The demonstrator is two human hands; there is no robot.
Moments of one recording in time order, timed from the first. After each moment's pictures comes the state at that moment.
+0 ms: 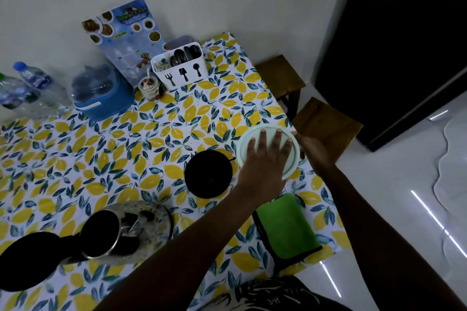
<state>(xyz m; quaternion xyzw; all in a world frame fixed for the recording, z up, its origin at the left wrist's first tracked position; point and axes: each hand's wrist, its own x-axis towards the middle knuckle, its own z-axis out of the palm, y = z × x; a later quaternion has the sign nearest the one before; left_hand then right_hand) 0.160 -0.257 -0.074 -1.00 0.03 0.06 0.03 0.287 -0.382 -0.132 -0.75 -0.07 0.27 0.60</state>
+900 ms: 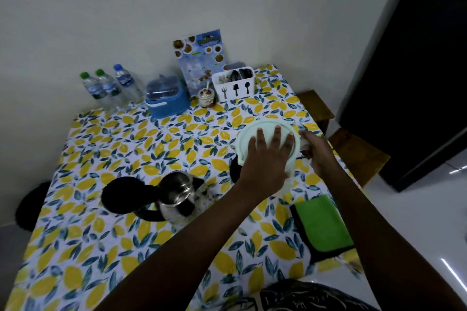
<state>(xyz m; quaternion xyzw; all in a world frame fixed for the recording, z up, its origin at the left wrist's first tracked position) 0.026 -0.201 0.011 -1.00 -0.06 -0.02 0.02 0.170 -0.300 -0.049 -0.65 -0.05 0.27 0.71</state>
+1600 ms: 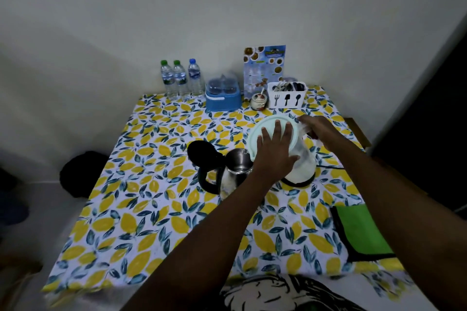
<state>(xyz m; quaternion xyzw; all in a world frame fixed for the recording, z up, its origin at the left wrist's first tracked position) -0.095 -0.128 0.009 -0.96 -0.22 -0.08 -0.15 0.079 -0.184 0.026 -0.79 -0.23 0.28 0.50</state>
